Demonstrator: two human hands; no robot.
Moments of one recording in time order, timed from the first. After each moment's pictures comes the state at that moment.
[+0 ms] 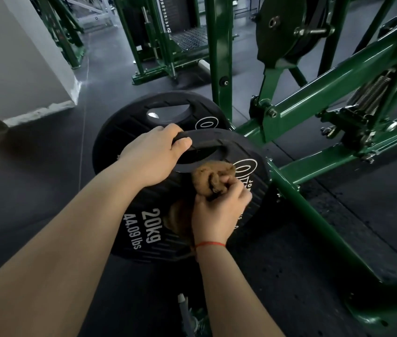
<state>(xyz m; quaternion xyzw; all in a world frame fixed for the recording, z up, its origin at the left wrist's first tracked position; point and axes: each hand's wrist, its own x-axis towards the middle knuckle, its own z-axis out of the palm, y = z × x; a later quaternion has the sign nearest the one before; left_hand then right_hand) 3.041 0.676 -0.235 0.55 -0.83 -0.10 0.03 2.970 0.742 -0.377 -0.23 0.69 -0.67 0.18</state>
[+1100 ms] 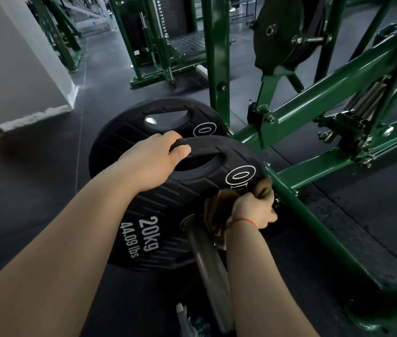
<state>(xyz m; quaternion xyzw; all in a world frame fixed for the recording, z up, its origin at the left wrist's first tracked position) 3.043 0.670 -0.233 0.54 -0.82 -0.16 0.04 2.894 0.715 -0.386 0.10 0.72 -0.61 0.33</state>
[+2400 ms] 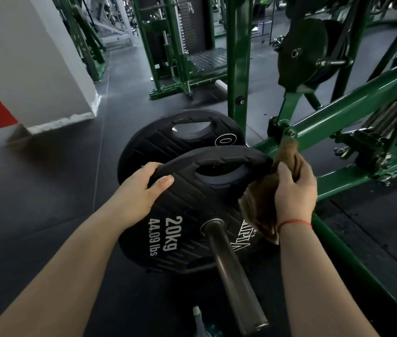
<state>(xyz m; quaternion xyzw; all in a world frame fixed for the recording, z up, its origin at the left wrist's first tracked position) 3.130 0.699 -0.262 0.57 -0.74 -0.31 0.19 2.863 0.737 -0.334 -0.24 0.72 -0.62 0.18</state>
